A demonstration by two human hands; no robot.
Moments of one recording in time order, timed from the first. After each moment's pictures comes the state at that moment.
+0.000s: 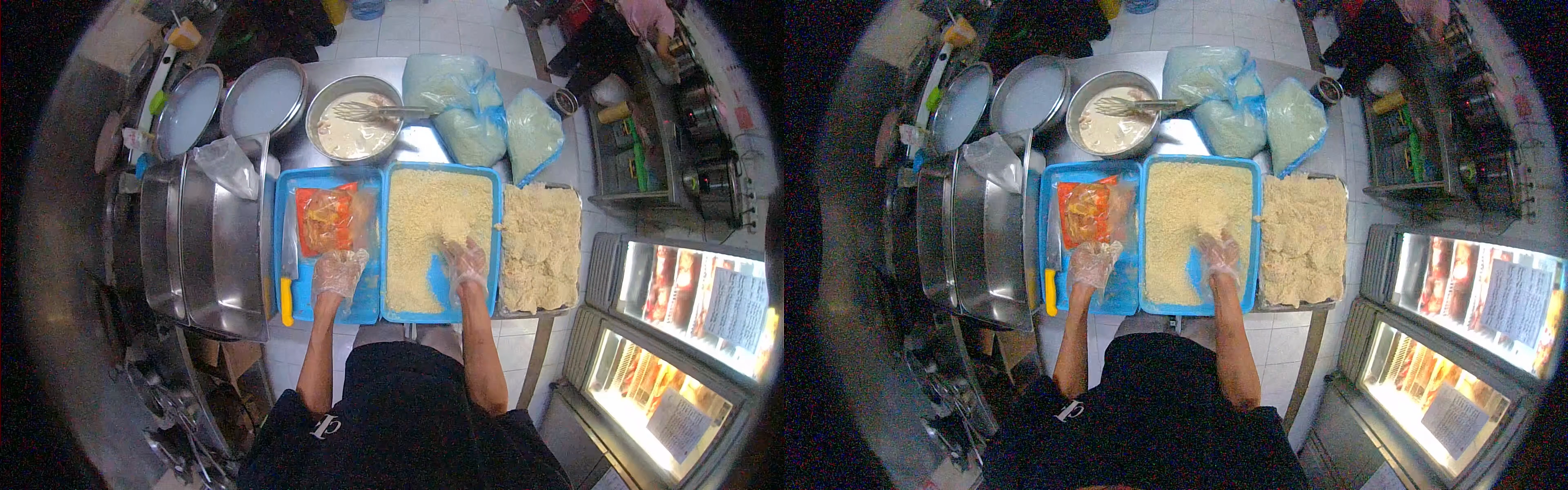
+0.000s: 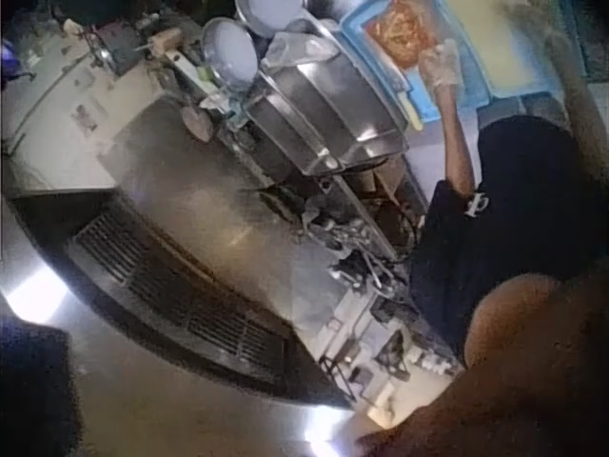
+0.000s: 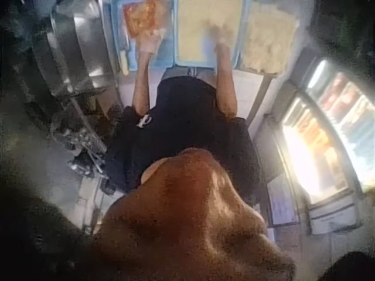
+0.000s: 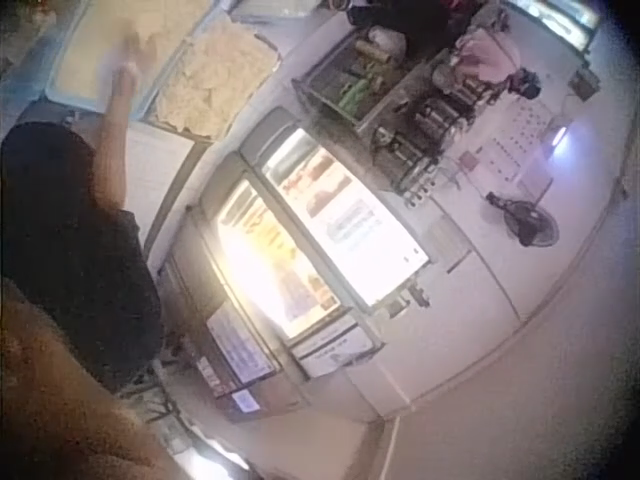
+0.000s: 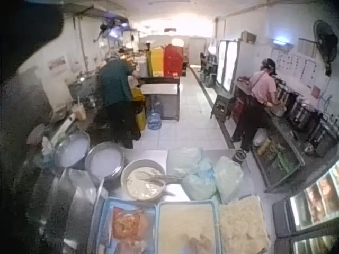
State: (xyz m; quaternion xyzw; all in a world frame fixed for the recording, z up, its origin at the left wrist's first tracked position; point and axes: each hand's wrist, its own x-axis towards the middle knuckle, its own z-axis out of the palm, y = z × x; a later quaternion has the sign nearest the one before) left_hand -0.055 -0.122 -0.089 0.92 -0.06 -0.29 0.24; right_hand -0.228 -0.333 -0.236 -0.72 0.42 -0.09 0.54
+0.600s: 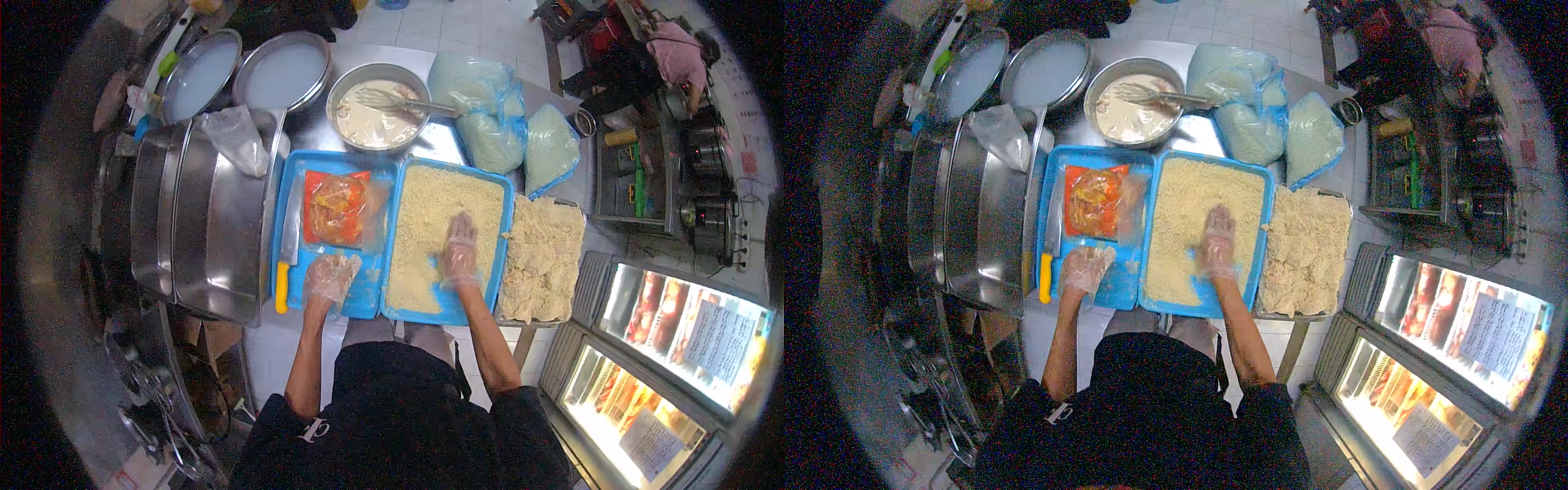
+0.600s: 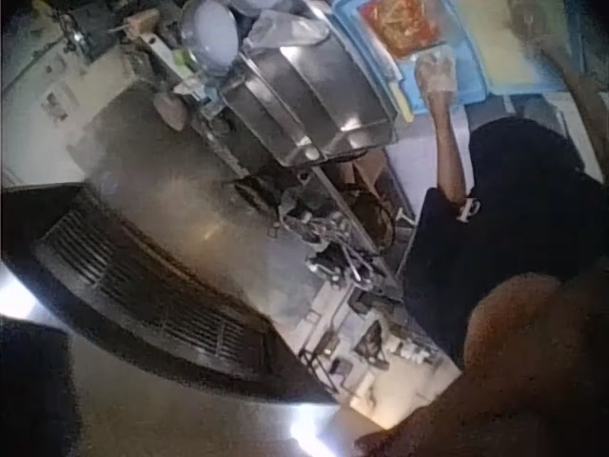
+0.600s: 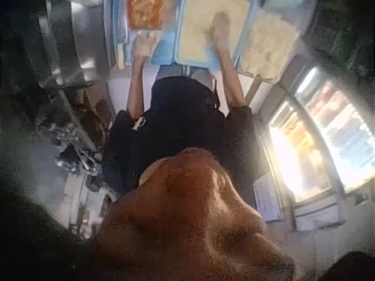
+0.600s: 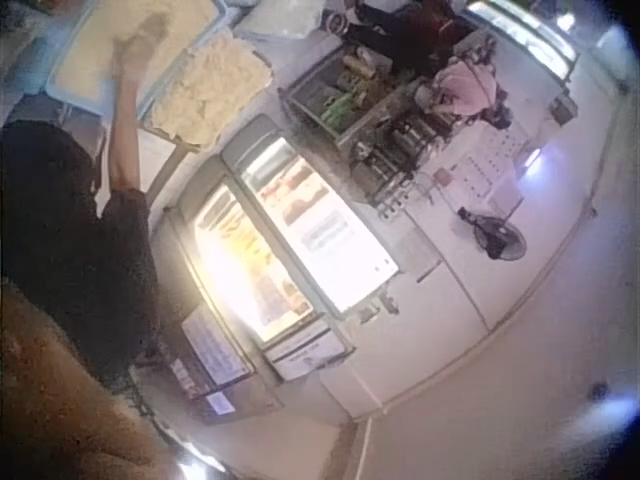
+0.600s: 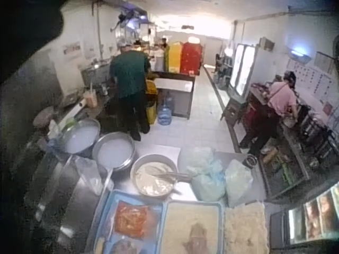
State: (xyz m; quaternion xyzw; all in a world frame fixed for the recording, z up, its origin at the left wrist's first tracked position) left_hand -0.065 -0.095 -0.114 0.93 -0.20 -0.26 0.17; right_hand -0.187 -0.349 -0.209 -0.96 0.22 0.13 0.10
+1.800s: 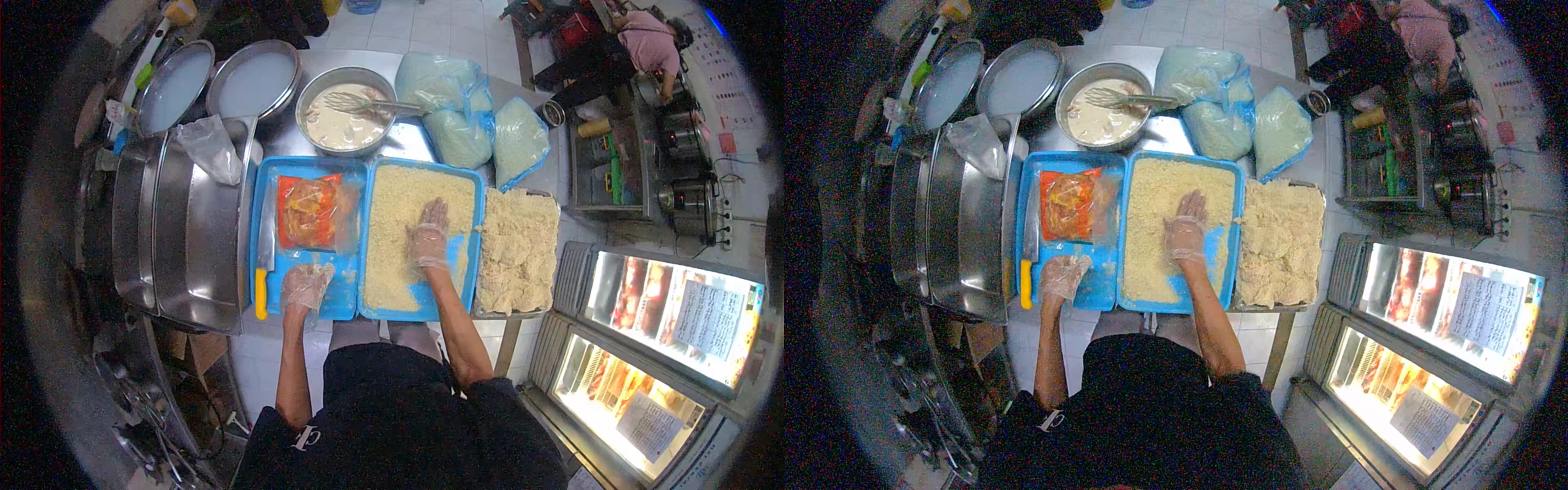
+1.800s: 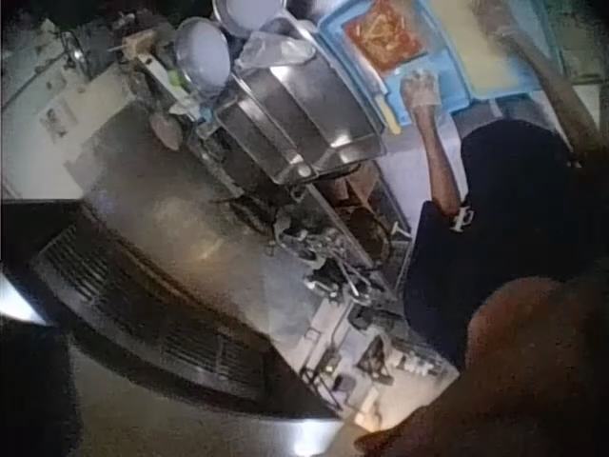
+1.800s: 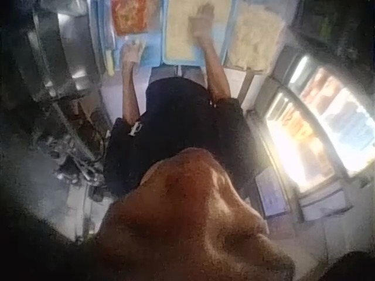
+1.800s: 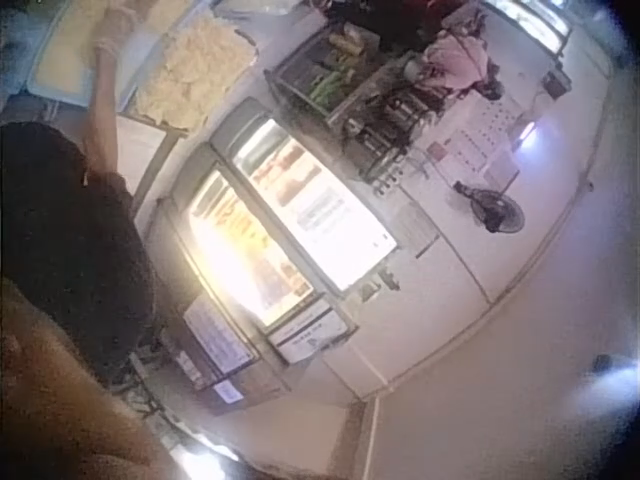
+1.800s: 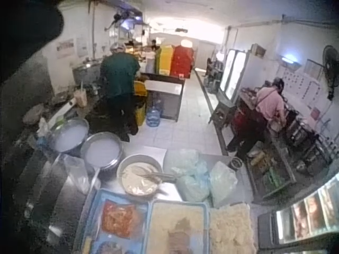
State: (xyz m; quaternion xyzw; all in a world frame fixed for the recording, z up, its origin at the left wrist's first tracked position) left_hand -0.073 -0.088 -0.122 0.92 -0.08 -0.31 0.22; right_hand -0.172 -0.349 -0.229 -0.96 0.26 -0.04 0.05
